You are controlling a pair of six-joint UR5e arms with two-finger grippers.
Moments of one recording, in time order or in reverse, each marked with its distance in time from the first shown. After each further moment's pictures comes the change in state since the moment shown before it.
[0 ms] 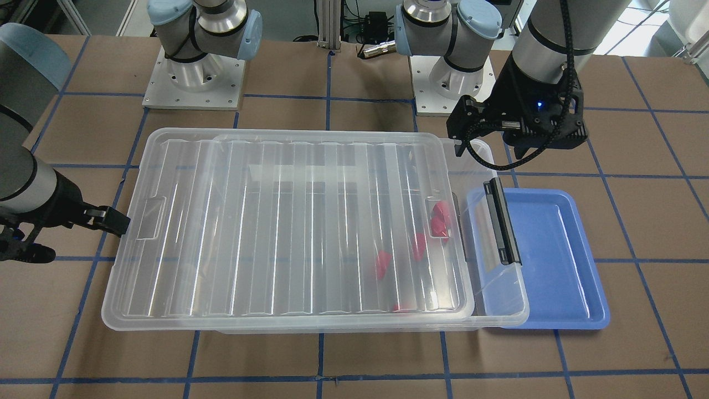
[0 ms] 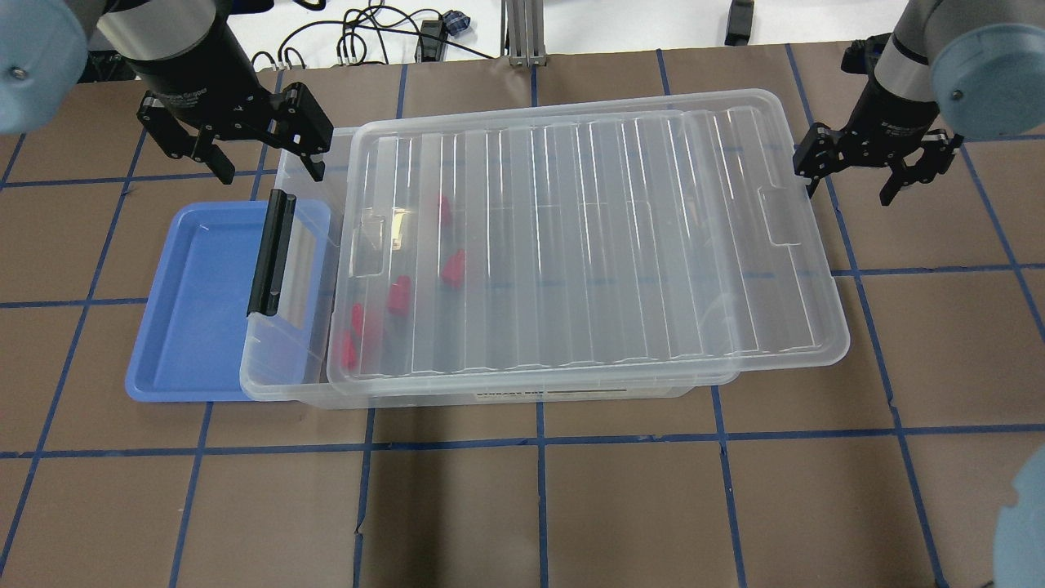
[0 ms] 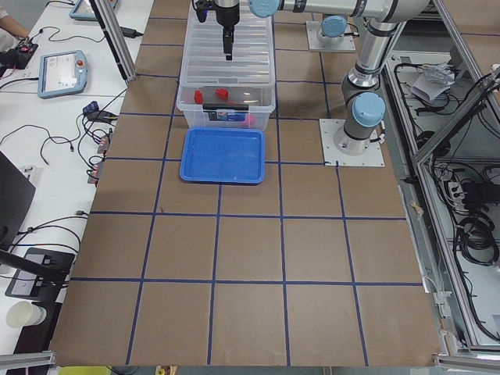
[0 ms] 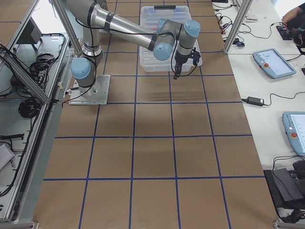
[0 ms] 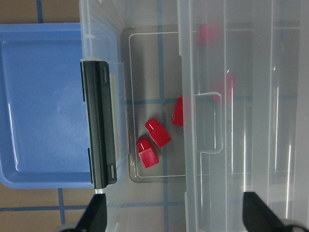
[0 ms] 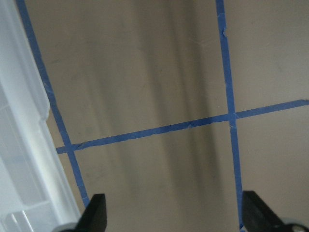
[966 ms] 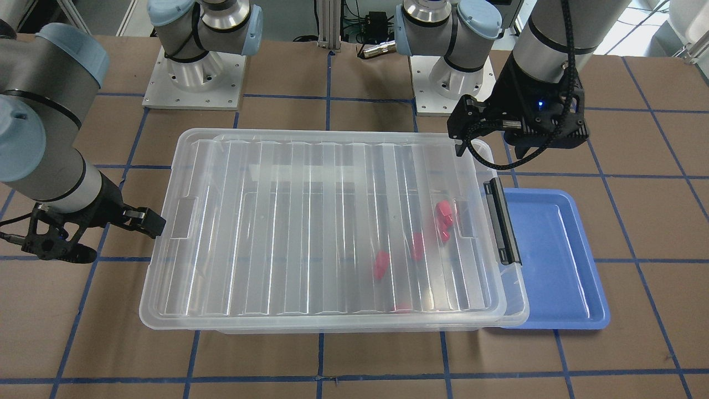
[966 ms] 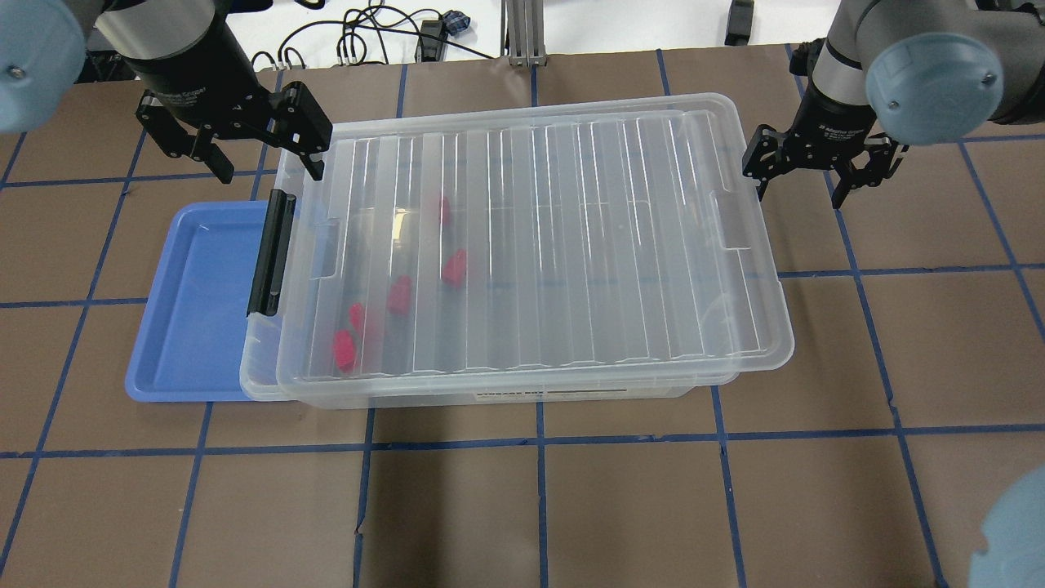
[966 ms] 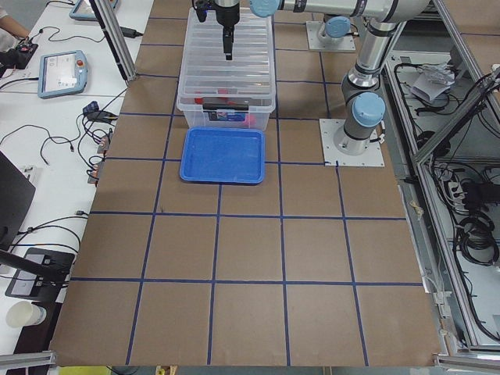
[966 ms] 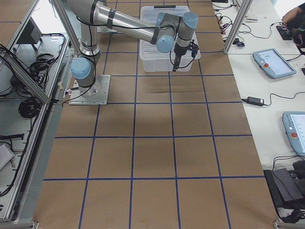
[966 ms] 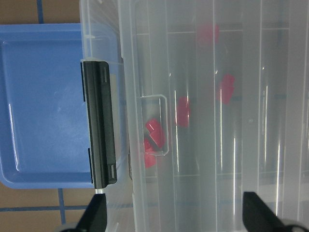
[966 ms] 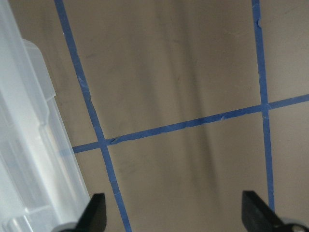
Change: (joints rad) left arm 0.001 0.001 0.001 0.000 0.001 -0.001; right arm 0.080 0.001 -0.001 0.000 0.003 0.099
